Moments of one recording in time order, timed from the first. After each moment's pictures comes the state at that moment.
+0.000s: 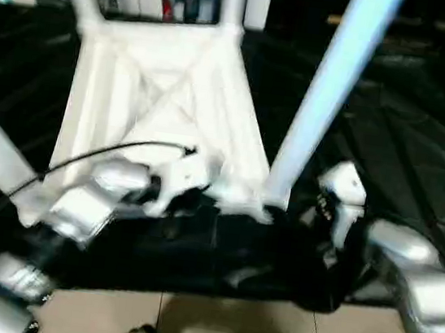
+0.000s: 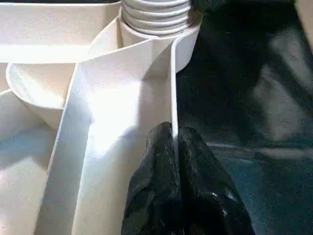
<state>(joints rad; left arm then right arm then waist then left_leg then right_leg) -0.53 0.47 -0.36 0.24 -0.04 0.24 -1.15 -0.28 -0.50 0.12 0.00 0.24 0.38 0.89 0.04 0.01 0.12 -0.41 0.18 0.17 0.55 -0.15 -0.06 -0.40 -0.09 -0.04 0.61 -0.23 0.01</state>
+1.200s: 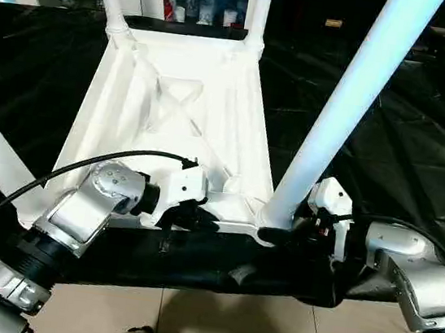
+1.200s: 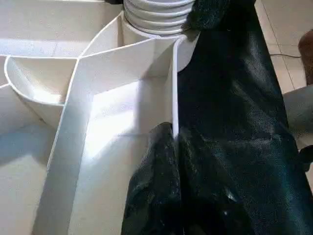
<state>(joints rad) -0.51 0.47 -0.36 0.22 -0.05 0.28 -1.20 -0.33 -0.51 0.18 0.09 0.23 0.34 1.01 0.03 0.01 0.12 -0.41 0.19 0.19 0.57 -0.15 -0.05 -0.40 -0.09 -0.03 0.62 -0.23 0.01</state>
